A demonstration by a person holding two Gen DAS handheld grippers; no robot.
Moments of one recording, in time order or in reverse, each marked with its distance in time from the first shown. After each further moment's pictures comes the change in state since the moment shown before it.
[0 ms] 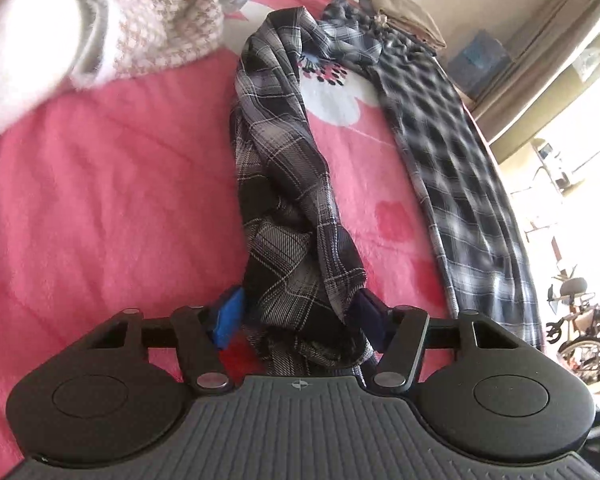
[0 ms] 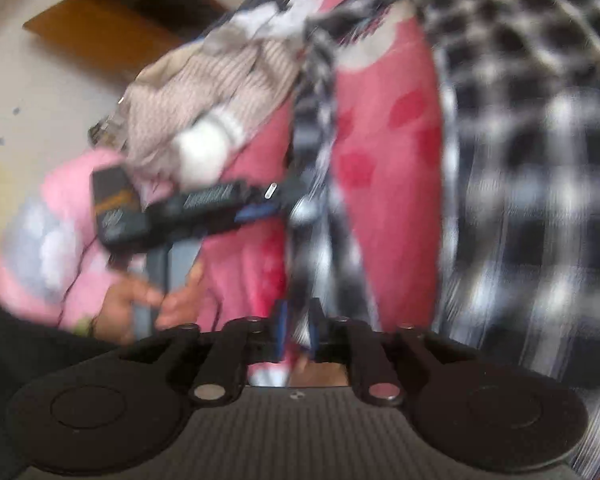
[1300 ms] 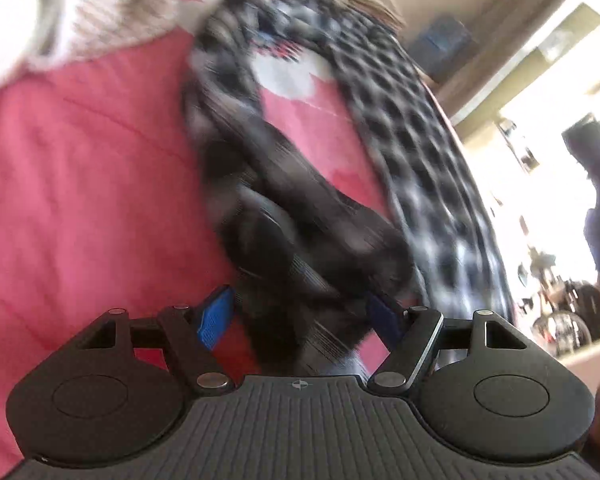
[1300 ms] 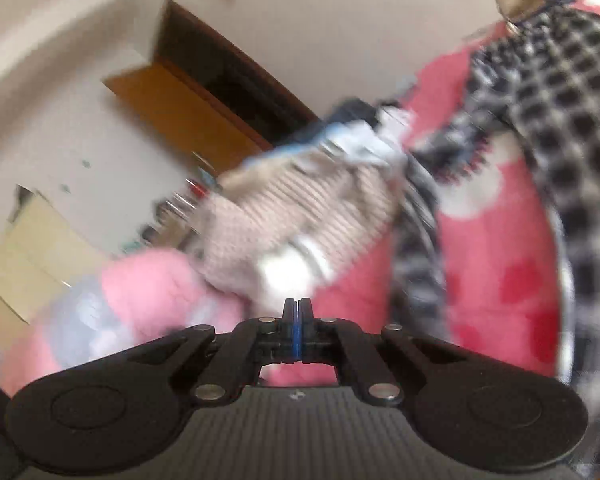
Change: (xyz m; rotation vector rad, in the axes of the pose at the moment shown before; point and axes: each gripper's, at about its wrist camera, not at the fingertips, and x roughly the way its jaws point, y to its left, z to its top) left arm 0.008 -0.016 -0.015 0.081 0.072 -0.128; right arm 0.010 0.045 0.052 -0.124 -0.312 0.225
